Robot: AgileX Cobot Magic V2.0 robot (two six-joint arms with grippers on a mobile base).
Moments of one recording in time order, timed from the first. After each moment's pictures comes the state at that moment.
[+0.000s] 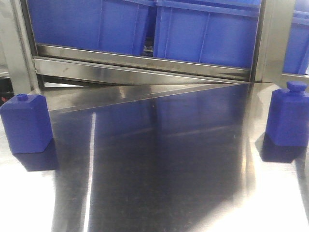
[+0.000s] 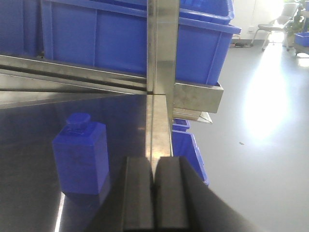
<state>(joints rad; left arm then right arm) 0.04 0.31 -0.56 -0.09 0.50 -0.01 0.01 -0.02 0.03 0.08 0.10 -0.06</state>
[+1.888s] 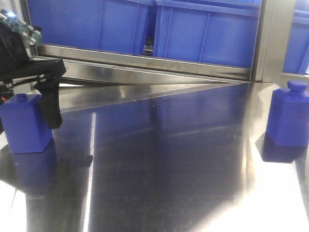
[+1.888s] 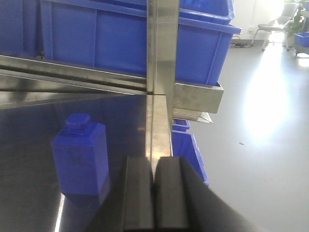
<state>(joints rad) -0.28 1.73 -1.21 -0.18 1.00 -0.21 0.01 -0.02 0.03 0.08 0.10 -0.06</state>
